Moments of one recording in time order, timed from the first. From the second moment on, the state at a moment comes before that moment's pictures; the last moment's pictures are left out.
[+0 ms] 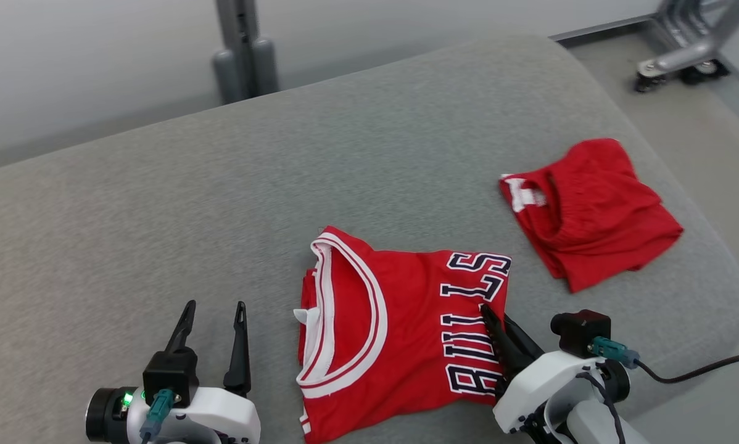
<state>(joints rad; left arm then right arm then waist) -0.09 0.05 -0.14 0.36 -0.11 0.12 -0.26 -0.37 -0.05 0.49 0.72 0.58 0.13 -0.26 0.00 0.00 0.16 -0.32</state>
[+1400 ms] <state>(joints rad) -0.17 0.05 -0.15 0.35 -0.12 0.15 -0.26 -0.67 -0.16 -0.17 0.62 -0.05 0.13 -0.26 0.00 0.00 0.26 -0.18</state>
